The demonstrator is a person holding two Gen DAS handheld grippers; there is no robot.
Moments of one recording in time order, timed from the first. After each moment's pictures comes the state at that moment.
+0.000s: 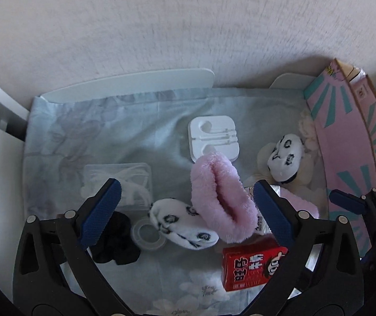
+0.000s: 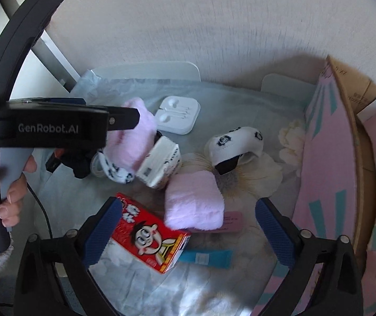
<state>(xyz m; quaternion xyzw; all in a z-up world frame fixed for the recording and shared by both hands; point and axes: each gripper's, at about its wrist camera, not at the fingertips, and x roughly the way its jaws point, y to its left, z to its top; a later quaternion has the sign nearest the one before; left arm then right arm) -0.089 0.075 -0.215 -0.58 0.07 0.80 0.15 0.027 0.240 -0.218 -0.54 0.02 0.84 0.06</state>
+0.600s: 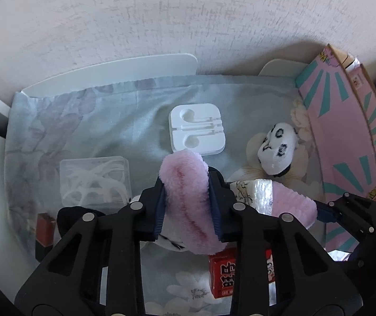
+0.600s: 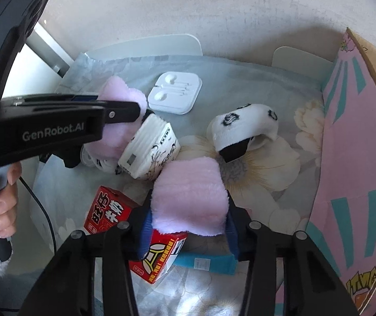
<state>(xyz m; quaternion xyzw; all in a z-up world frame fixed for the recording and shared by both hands) -0.087 0.083 -0.222 -0.59 0.05 0.79 0.18 0.019 0.245 -0.247 -0.57 0.04 0.82 0.05</state>
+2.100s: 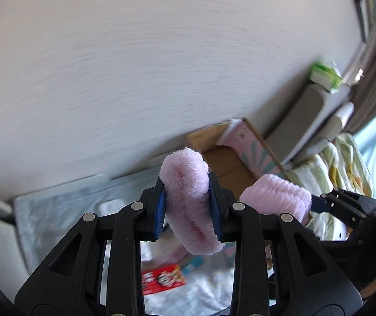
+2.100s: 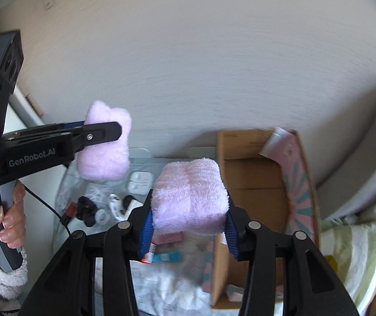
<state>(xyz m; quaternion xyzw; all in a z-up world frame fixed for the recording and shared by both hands) -0.048 0.187 -0.032 -0.44 0.07 0.82 0.36 0.112 0.276 -0.057 -0.42 0.06 0.89 0.18</state>
